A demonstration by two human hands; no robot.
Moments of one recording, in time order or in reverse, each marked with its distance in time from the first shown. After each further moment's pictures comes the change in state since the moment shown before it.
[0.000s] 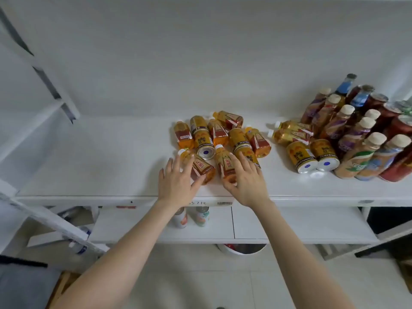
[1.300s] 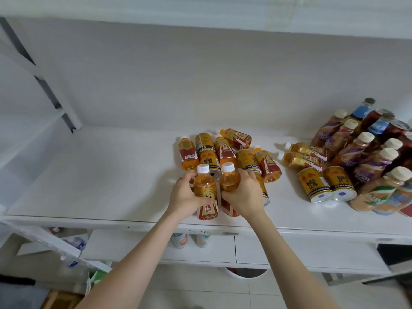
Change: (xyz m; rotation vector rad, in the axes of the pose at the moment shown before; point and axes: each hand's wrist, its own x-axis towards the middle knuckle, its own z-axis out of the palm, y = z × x) left_hand 0.046 0.000 0.004 -0.937 -0.061 -0.262; right_hand 0.053 -0.028 -0.007 0.366 0.124 0.211
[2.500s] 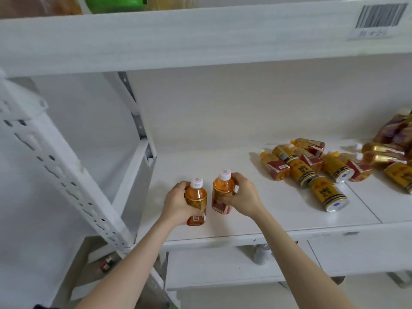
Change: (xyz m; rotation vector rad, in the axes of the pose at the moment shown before) left_hand 0.030 -0.137 -0.325 0.219 -0.045 0.145; right_hand -0.029 -0.263 0.184 0.380 -0.130 -0.027
